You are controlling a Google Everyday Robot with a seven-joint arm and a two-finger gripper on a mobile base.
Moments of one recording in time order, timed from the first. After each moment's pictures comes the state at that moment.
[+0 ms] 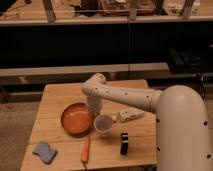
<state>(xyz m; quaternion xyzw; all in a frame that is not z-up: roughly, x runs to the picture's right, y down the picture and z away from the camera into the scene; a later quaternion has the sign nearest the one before) -0.081 0.154 0.848 -0.22 -0.29 -0.67 0.65</state>
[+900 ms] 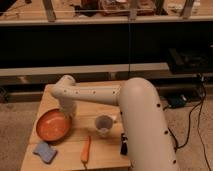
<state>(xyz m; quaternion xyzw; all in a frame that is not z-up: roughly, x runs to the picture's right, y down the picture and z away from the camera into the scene) -0.223 0.153 0.857 -0.16 -0.33 -0.76 0.53</state>
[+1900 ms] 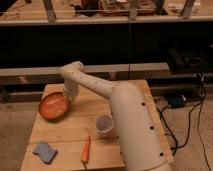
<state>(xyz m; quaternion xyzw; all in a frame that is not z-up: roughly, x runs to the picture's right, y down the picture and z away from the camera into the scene) -0.208 0.065 0.911 -0.16 -0.35 -0.64 0.67</state>
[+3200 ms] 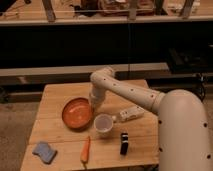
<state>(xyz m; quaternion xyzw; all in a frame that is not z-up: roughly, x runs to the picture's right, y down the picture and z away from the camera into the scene) -0.075 0.112 0.862 -0.12 -0.36 -0.70 0.60</state>
